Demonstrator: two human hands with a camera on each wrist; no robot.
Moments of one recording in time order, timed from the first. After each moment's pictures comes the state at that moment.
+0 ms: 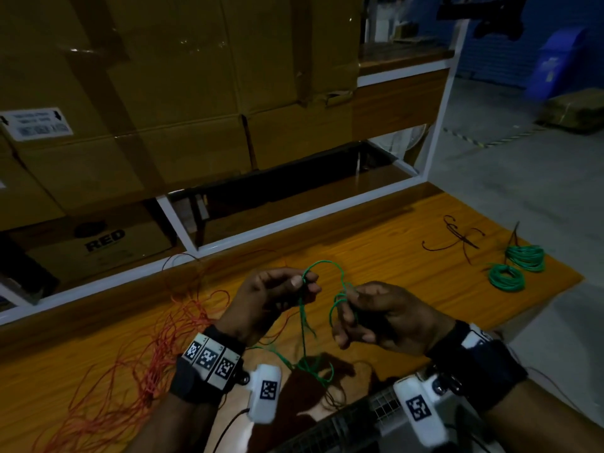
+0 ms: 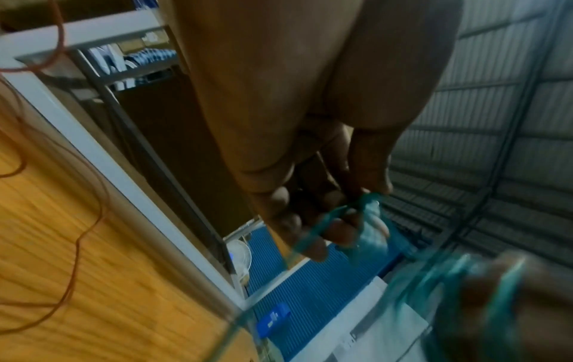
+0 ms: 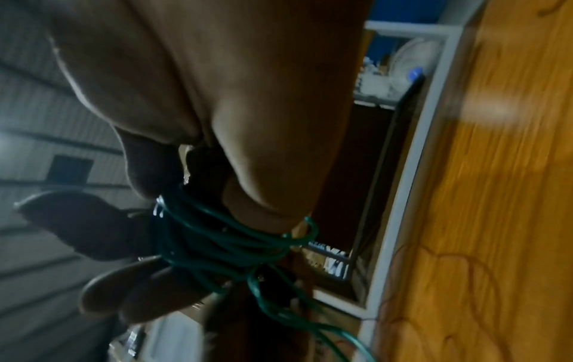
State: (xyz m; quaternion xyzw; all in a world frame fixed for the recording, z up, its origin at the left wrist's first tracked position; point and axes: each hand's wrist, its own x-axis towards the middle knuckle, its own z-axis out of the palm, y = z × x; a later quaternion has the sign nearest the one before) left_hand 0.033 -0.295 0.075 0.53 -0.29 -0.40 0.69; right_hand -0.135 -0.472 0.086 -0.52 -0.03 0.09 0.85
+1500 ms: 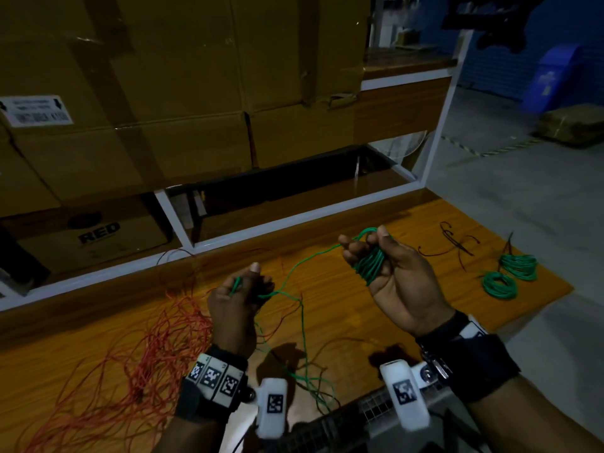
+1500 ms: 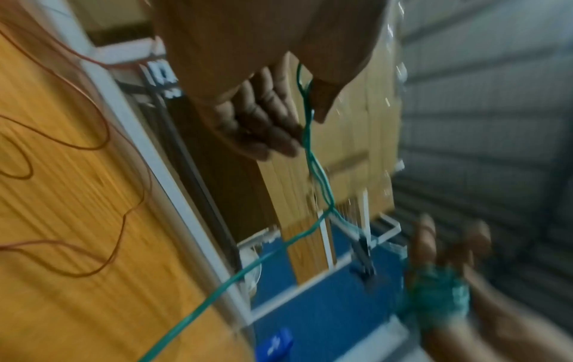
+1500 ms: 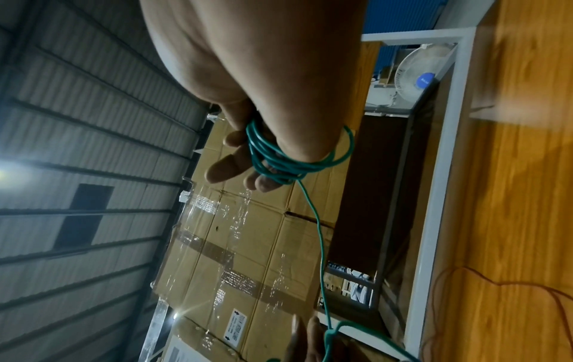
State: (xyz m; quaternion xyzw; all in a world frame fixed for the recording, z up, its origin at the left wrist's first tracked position) left_hand 0.030 -0.287 0.044 0.55 -0.07 -0.14 0.82; right_hand -0.119 -0.478 0.117 -0.37 0.08 -0.23 0.90
